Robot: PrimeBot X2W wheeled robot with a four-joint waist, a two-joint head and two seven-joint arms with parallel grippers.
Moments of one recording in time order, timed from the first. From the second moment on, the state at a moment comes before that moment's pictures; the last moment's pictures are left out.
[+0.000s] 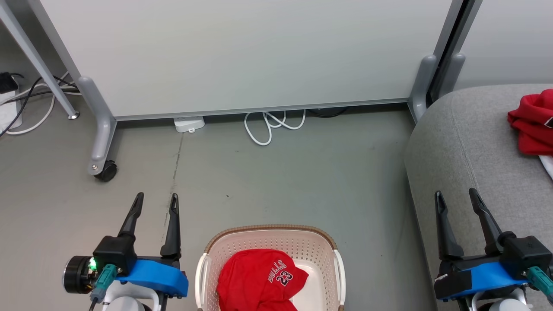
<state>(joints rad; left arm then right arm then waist) -0.13 0.07 -0.05 0.34 -0.09 -0.12 -0.26 -0.06 -0.05 -0.08 0.18 0.08 0.13 -0.26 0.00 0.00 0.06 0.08</state>
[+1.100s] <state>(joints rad) -0.64 0.16 -0.71 1.09 -0.19 -0.13 -0.18 -0.30 -0.05 -0.04 0.10 0.09 0.13 -0.26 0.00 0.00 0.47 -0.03</state>
